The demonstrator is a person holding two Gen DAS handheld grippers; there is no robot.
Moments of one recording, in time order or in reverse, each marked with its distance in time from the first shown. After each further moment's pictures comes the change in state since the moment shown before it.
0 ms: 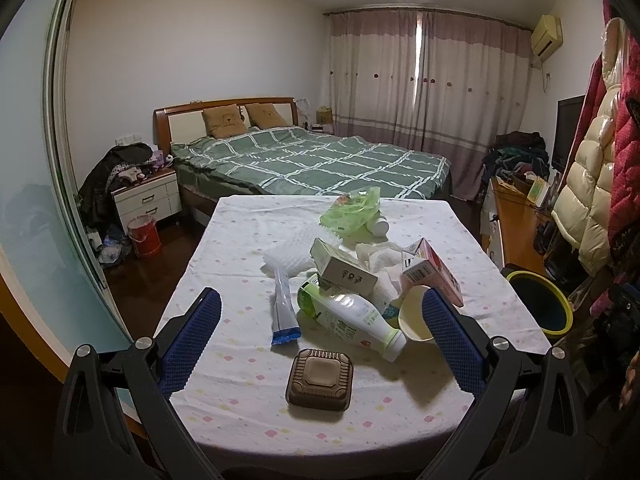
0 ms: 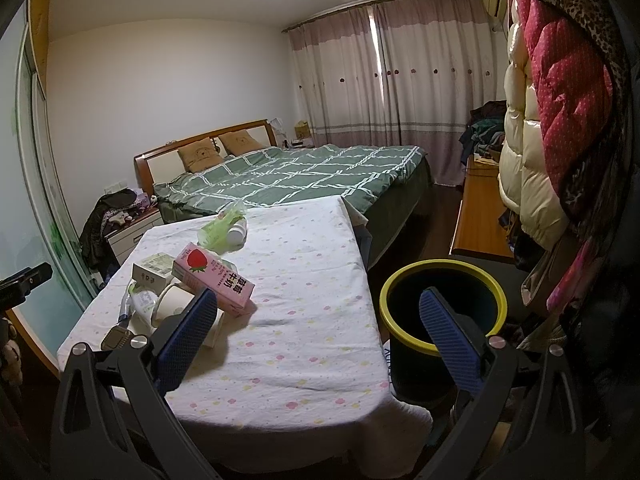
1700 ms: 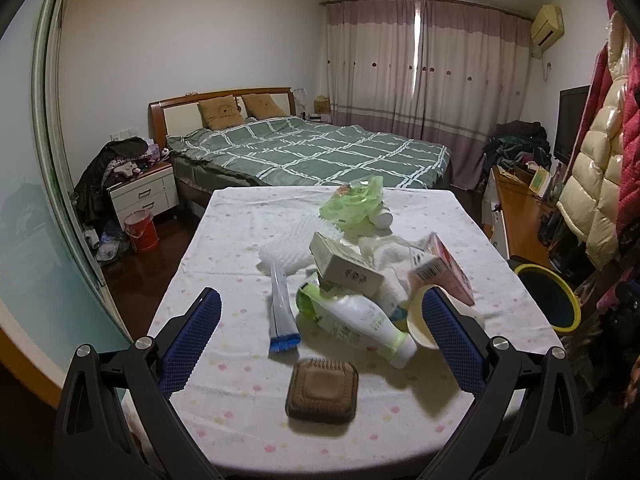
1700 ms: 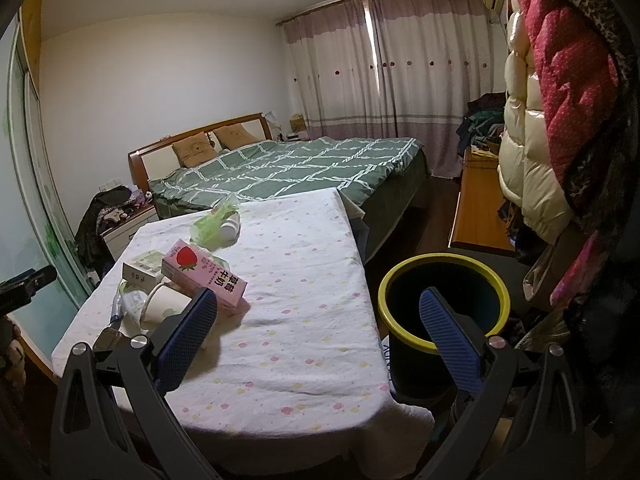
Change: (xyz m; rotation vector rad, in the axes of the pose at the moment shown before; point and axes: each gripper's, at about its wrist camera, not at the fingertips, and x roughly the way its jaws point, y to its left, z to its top) left arm 0.036 0.004 0.008 0.010 0.036 0.003; right arm 0.021 -0.001 0.001 0.018 0.041 -0.008
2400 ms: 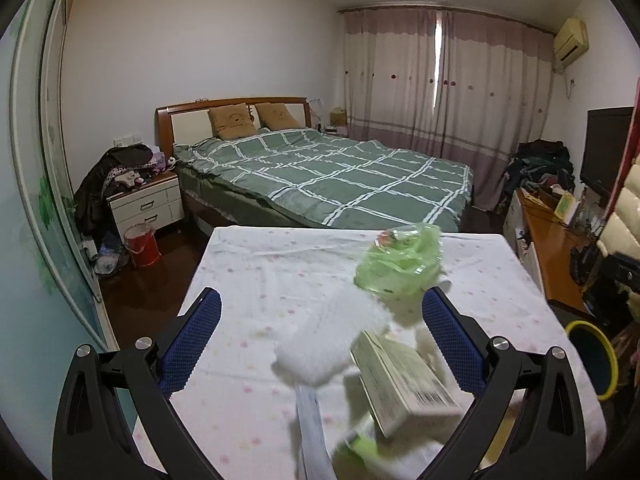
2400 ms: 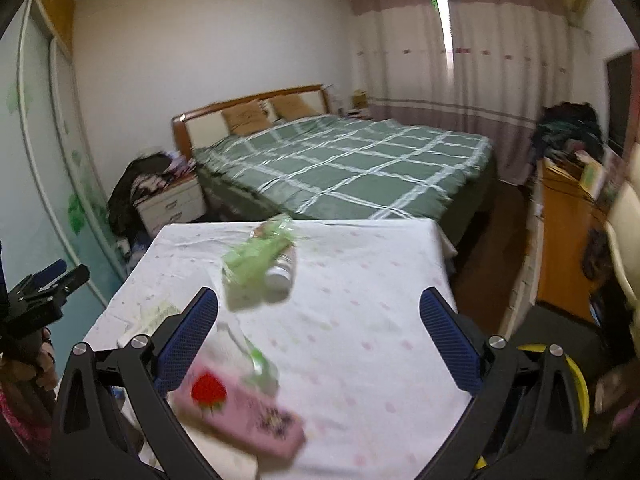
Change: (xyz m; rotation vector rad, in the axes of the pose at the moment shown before) left arm 0.159 0.047 0.087 -0.033 -0.029 0.045; right arm 0.195 0.093 0.127 -0.147 0.127 0.188
